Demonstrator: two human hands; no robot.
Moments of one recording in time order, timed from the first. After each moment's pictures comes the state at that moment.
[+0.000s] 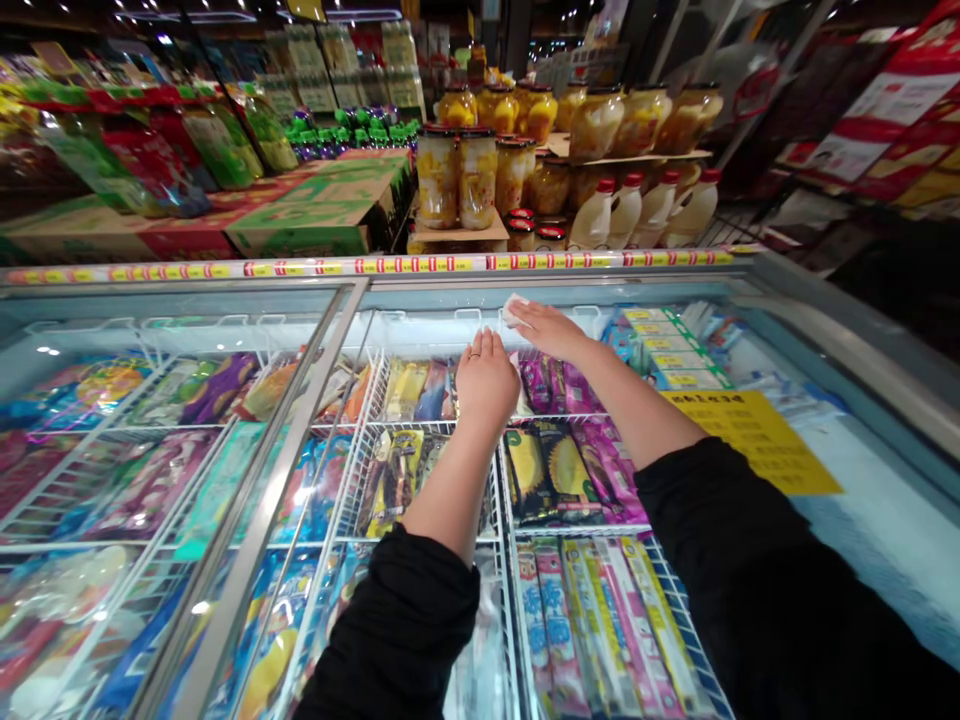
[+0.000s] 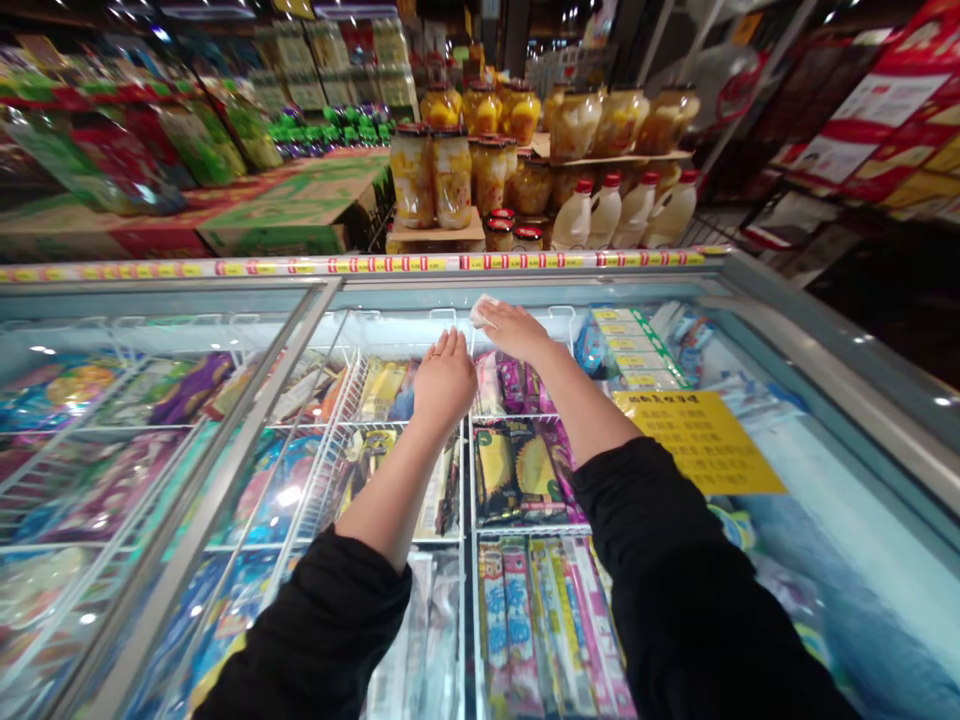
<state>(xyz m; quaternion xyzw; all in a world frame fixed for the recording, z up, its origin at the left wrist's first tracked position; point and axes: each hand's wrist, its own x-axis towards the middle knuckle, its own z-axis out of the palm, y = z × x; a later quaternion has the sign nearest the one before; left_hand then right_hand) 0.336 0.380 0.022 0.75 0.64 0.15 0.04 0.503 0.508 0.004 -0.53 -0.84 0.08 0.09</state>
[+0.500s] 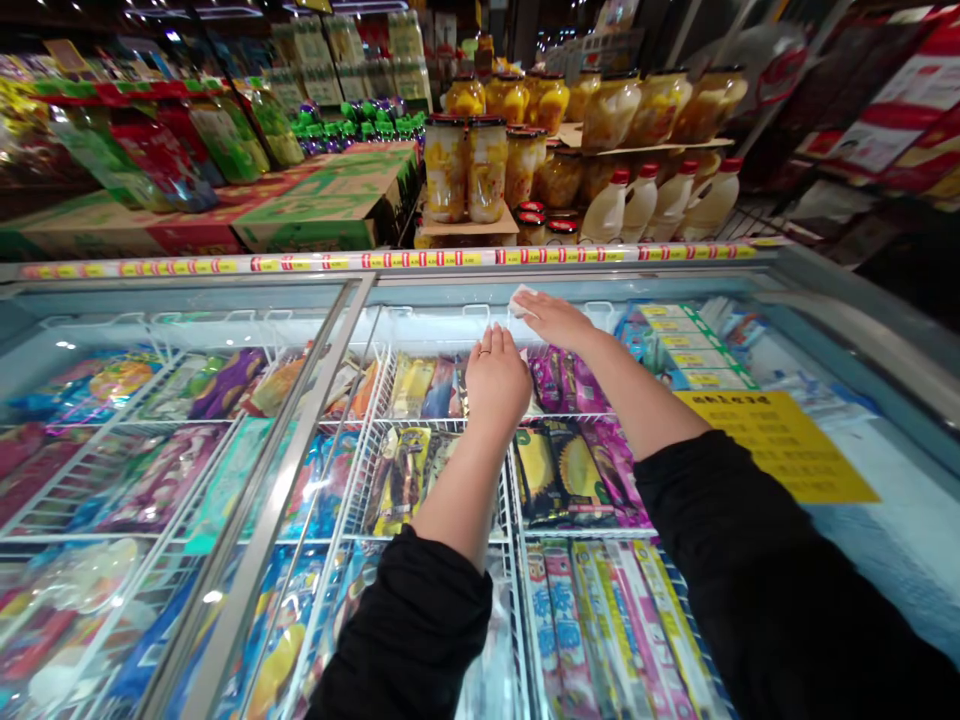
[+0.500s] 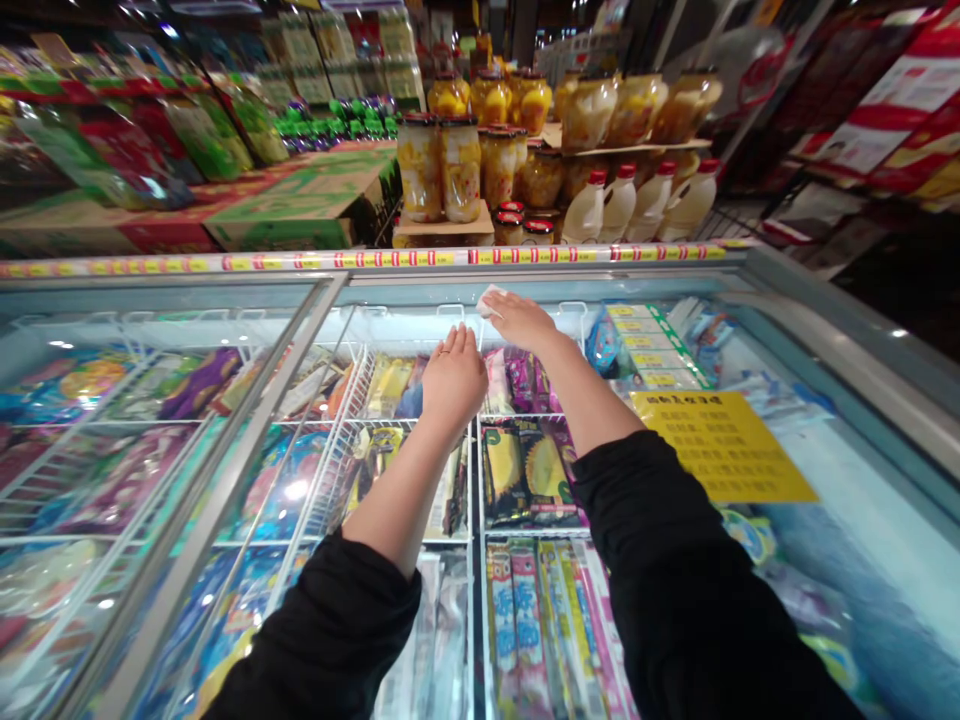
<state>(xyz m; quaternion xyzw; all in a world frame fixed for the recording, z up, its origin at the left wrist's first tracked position) 0.337 0.381 0.021 0.75 0.64 0.15 0.04 0.496 0.524 0.007 -0.55 -0.83 0.08 0.08</state>
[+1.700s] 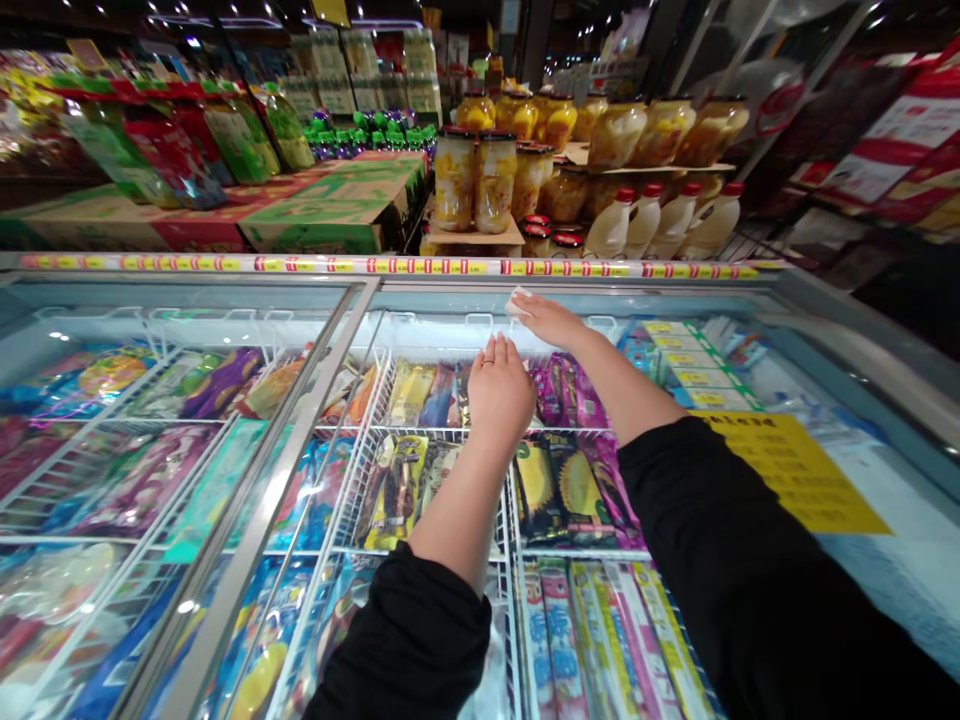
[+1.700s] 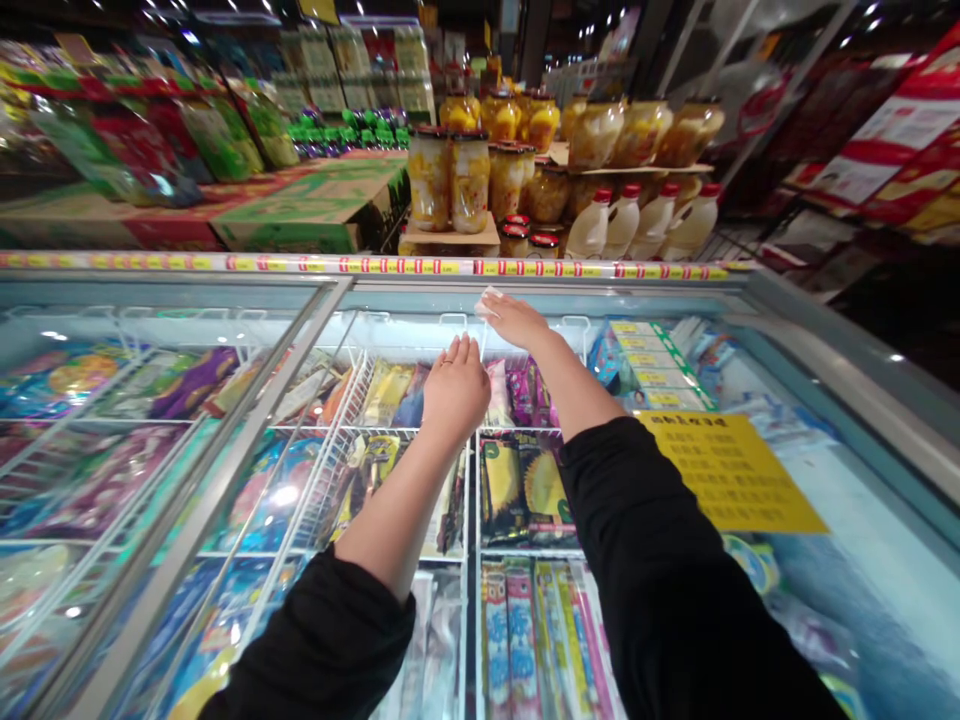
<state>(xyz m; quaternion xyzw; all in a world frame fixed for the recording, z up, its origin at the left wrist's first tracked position) 0.338 0.381 0.020 0.75 0.64 0.15 0.05 0.485 0.560 0.006 -0.55 -0.82 0.10 0.09</state>
